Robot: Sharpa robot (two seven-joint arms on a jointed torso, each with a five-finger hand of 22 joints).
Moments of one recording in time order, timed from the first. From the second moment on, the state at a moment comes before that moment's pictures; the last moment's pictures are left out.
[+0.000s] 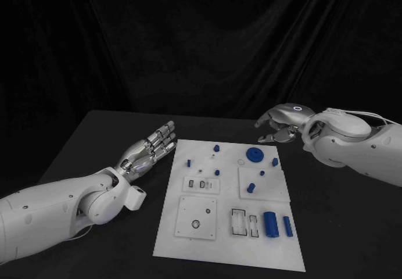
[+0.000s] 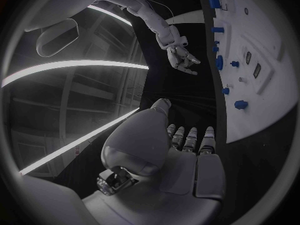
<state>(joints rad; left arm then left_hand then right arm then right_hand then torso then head) 1.19 -0.90 -0.22 1.49 -0.22 -0.04 0.67 1.49 0.24 -0.07 0.19 0.58 0.06 -0.07 0.01 0.01 0.00 -0.01 0.01 0.00 0.00 0.08 0.00 0.00 0.17 0.00 0.20 0.00 0.00 1.46 -0.91 -0.24 1.45 -1.58 -0.30 -0.08 1.32 -0.06 0.11 0.13 0.09 0.84 0.11 0.07 0.11 1.45 0.03 1.55 1.30 1.46 -0.02 1.54 1.30 0.17 1.14 0.09 0.82 0.91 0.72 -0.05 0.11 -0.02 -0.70</state>
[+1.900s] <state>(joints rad) 1.19 -0.90 -0.22 1.49 -0.22 -0.02 0.64 1.49 0.24 -0.05 0.18 0.58 0.06 -0.07 0.01 0.01 0.00 -0.01 0.01 0.00 0.00 0.09 0.00 0.00 0.17 0.00 0.22 0.00 0.00 1.33 -0.80 -0.25 1.29 -1.55 -0.28 -0.08 1.31 -0.05 0.14 0.13 0.24 0.86 0.13 0.07 0.13 1.47 0.03 1.57 1.31 1.47 -0.04 1.57 1.31 0.12 1.33 0.07 1.10 1.20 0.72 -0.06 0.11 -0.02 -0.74</state>
